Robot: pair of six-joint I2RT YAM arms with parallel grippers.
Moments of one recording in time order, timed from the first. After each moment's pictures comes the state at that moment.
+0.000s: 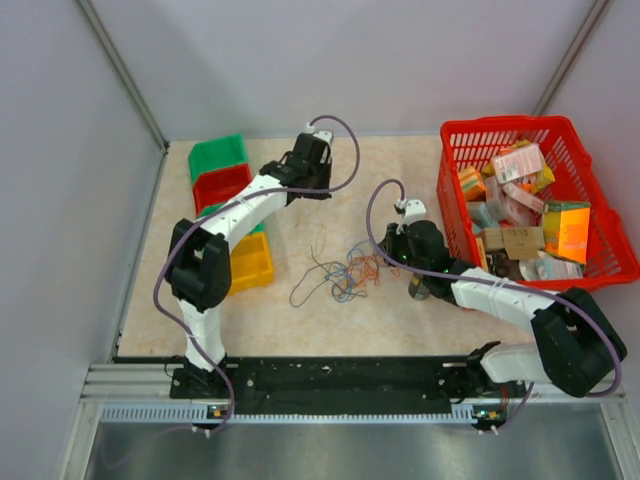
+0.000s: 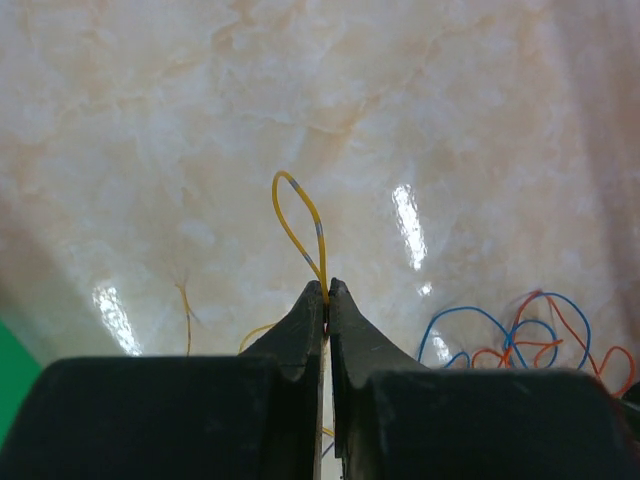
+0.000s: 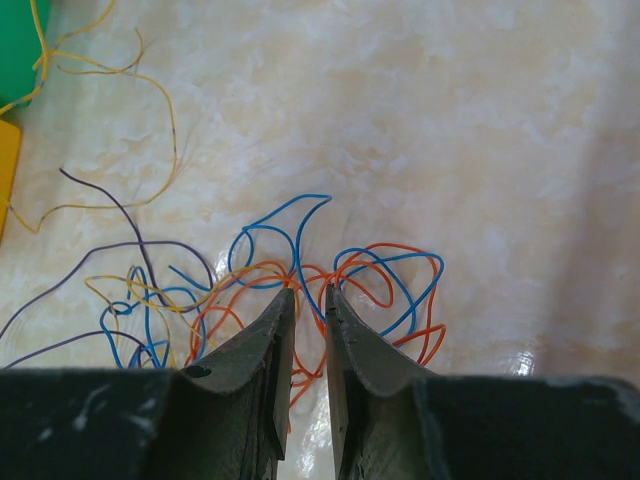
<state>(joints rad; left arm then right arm) -0.54 1.93 1.67 -0.46 -0.07 -0.29 0.60 1.29 0.58 0.25 0.10 0.33</state>
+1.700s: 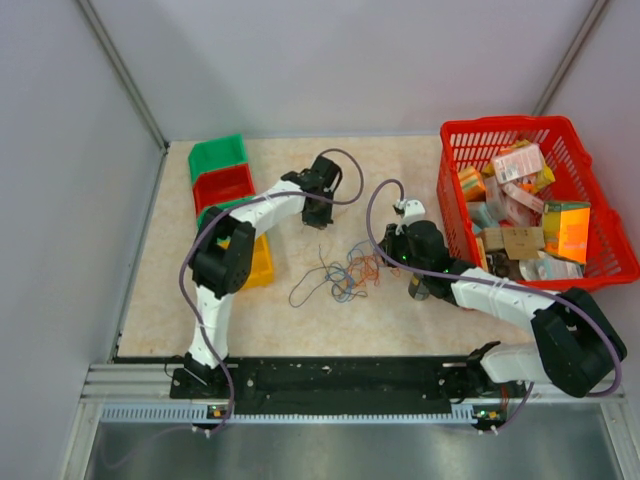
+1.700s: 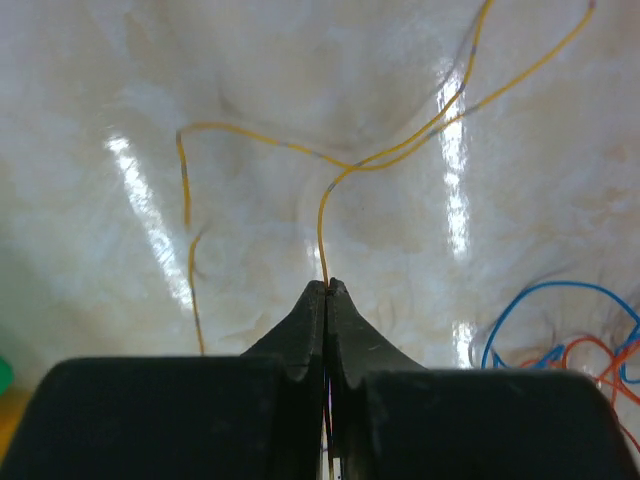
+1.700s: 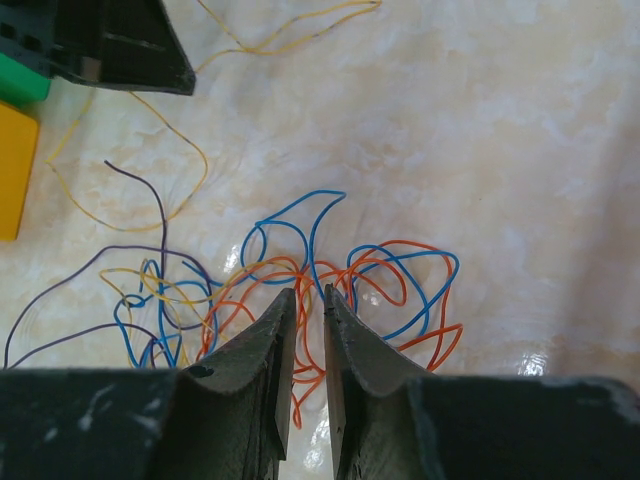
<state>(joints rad) -0.56 2.14 1.70 -0.66 -0.08 -0.40 0.60 1.29 0.58 0.25 0.07 0.33</state>
